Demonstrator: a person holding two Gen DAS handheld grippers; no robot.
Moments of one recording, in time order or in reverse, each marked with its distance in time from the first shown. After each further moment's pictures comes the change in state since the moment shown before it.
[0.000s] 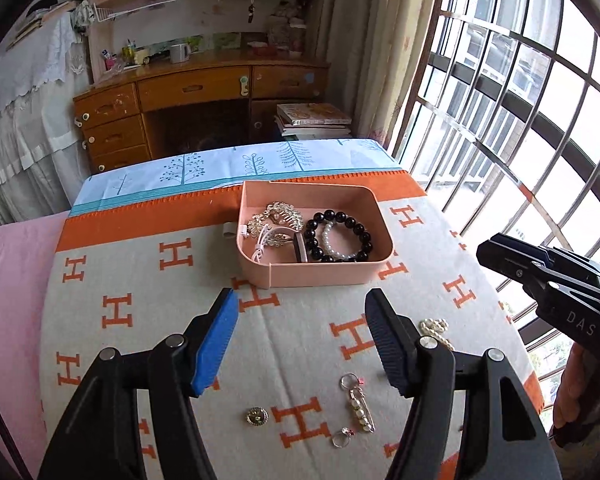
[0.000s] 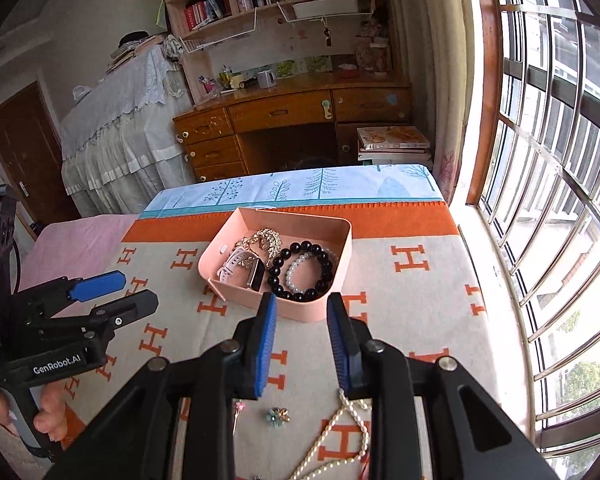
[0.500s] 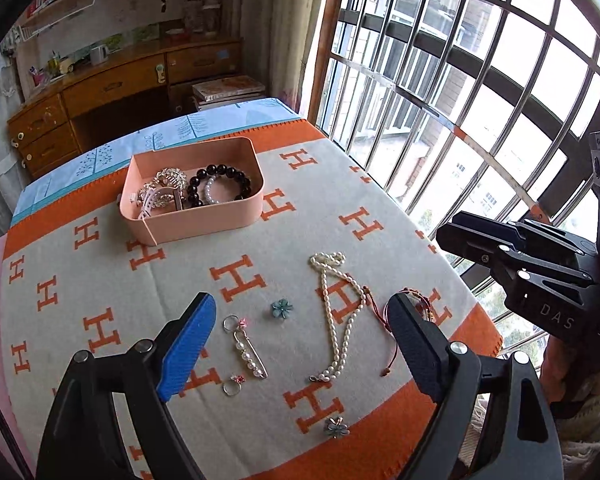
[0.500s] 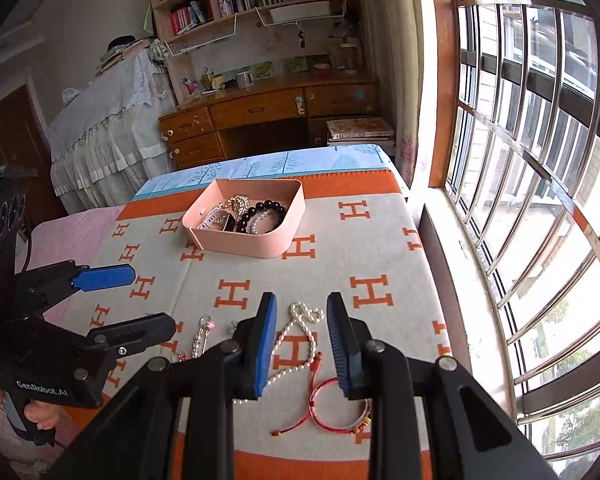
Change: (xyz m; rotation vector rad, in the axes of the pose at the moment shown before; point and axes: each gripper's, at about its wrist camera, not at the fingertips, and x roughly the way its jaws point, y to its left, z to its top) left arm -0.002 -0.093 -0.047 0.160 0.123 -0.169; right arm -0.064 -0.038 -0.064 0.037 0.006 -0.063
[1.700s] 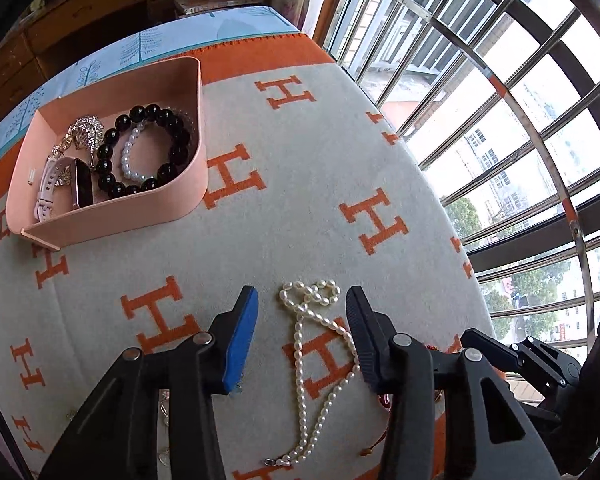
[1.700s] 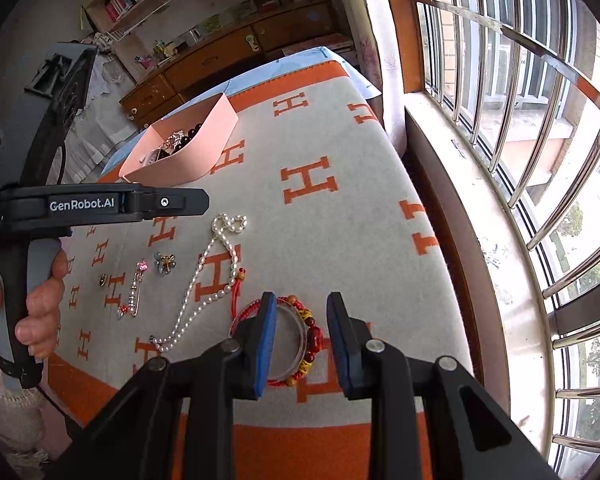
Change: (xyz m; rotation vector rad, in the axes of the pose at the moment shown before) left arm 0.139 -0.013 0.059 -0.108 0.326 -0.026; right arm 0.058 -0.081 -0.066 0.212 0.220 0.053
